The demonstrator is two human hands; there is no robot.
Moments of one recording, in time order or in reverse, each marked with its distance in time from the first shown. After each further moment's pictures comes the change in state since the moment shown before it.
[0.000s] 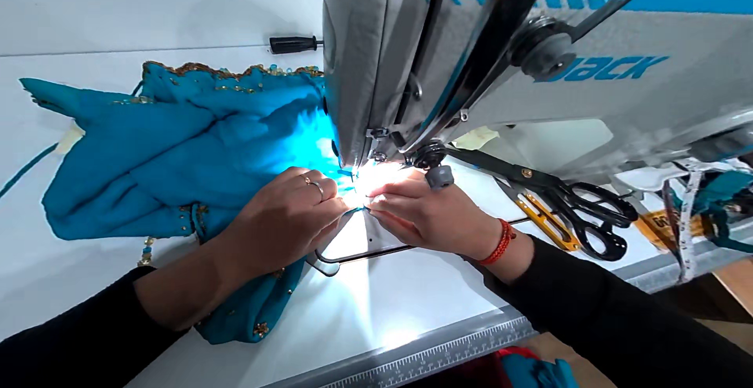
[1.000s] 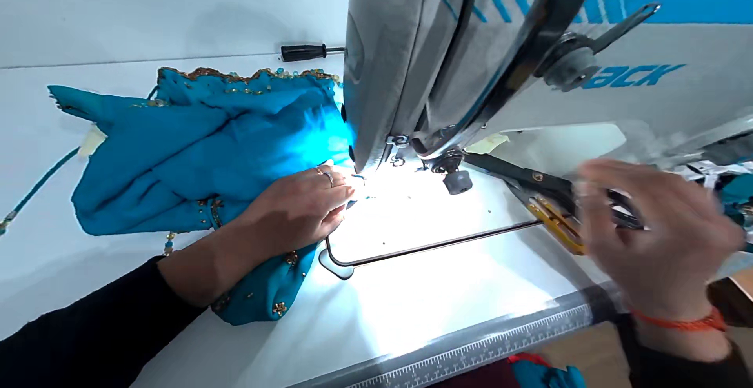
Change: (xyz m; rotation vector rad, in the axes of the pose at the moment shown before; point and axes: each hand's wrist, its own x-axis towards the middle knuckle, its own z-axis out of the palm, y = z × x) left_hand 0.003 -0.020 0.003 -0.071 -0.022 0.008; right_hand -0.110 -0.003 -0.103 -0.492 0.231 0.650
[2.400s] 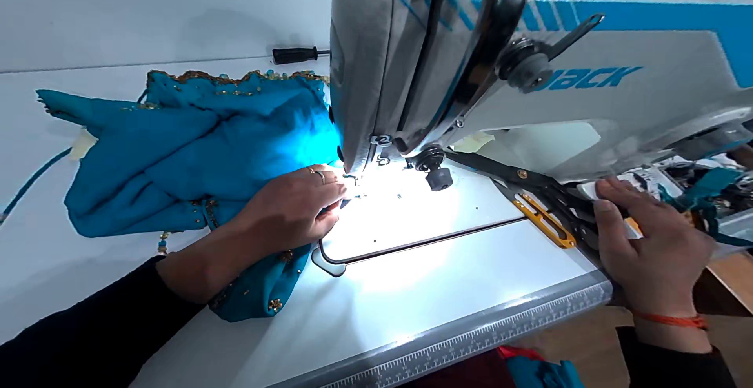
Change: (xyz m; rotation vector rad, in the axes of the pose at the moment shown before) left_hand 0.003 0.003 0.000 -0.015 -0.017 -0.043; right_hand -0.053 0.062 0.005 -0.012 -0.034 0.263
